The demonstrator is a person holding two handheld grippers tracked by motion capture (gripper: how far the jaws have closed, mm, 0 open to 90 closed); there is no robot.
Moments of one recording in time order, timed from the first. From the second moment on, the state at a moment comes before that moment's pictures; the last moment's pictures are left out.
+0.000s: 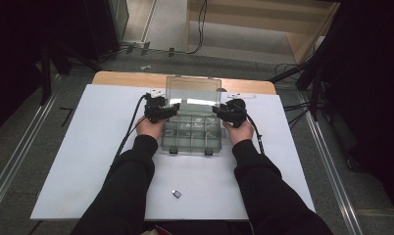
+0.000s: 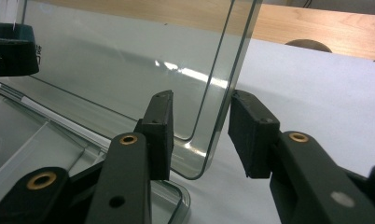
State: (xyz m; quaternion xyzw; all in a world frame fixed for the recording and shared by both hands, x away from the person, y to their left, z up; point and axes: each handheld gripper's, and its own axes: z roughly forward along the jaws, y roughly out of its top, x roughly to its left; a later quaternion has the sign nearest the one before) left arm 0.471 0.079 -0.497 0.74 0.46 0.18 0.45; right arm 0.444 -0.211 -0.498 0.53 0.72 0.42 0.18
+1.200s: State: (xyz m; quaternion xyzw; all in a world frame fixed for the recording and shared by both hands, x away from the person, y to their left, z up) left arm 0.478 0.079 -0.510 0.74 0.50 0.11 0.44; right arm 0.449 -0.210 -0.509 0.55 0.71 0.41 0.13
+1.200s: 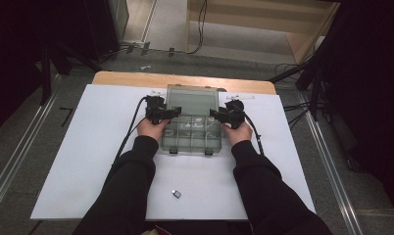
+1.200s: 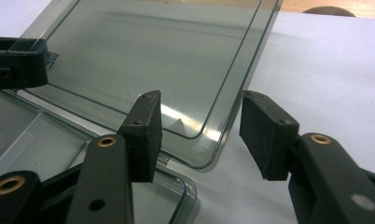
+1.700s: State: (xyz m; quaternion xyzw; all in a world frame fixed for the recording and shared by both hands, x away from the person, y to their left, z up) left arm 0.478 0.084 -0.504 0.74 0.51 0.12 0.43; right arm 0.447 -0.210 -0.505 0.54 0.72 0.42 0.13
